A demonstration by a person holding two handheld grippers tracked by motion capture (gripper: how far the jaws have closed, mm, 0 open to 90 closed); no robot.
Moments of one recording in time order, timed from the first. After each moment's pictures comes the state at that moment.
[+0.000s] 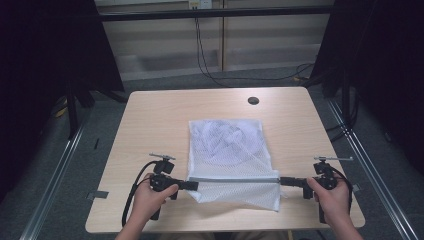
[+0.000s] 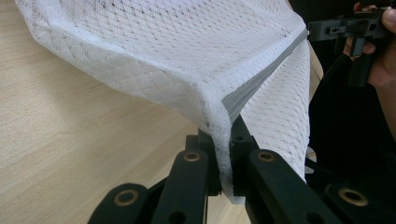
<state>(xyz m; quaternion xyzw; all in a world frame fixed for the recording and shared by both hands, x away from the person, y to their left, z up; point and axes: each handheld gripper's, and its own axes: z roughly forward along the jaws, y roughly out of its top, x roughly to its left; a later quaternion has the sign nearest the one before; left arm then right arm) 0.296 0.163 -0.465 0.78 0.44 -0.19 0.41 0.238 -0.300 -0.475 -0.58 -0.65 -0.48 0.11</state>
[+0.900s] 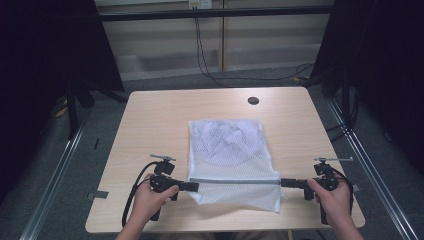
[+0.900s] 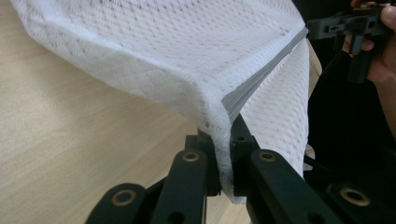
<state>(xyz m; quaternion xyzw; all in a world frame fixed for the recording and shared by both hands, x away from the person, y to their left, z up) 0.295 0.164 -0.466 0.78 0.42 -0.19 0.42 0.236 -0.301 -0.476 -0.56 -0.66 -0.48 0.11</state>
